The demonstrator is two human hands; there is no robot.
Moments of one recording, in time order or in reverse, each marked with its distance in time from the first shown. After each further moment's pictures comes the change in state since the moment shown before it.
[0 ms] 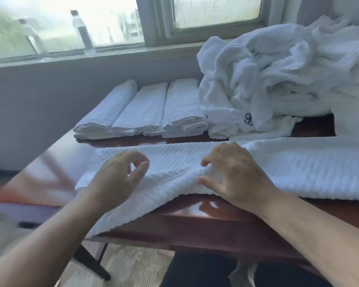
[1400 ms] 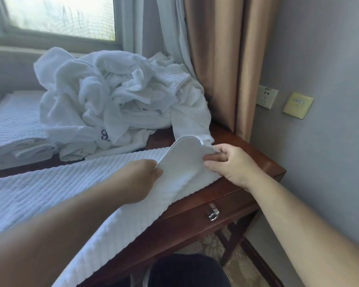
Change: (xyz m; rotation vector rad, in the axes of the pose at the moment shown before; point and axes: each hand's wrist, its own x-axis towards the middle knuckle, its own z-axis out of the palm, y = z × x) left_hand 0.076 0.276 0.148 -0.068 -0.576 0.316; right_hand -0.155 0.150 -0.188 0.326 0.145 0.990
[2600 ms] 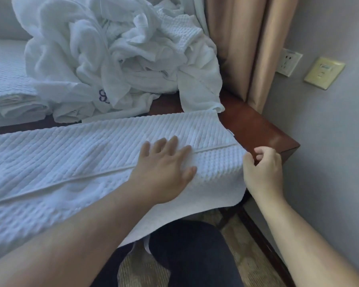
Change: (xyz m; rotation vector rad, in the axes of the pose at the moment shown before) left_hand -0.009 0.013 0.075 0.237 0.075 0.191; right_hand -0.046 0.083 0.028 -0.278 0.644 0.181
